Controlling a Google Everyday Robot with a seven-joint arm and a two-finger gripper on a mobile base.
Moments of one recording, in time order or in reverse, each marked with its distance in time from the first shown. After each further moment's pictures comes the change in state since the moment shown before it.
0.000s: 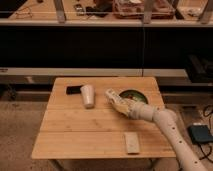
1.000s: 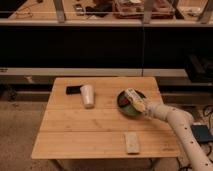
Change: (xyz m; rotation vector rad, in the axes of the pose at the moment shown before) arm -0.024 0.094 -0.041 -0.197 -0.049 0.019
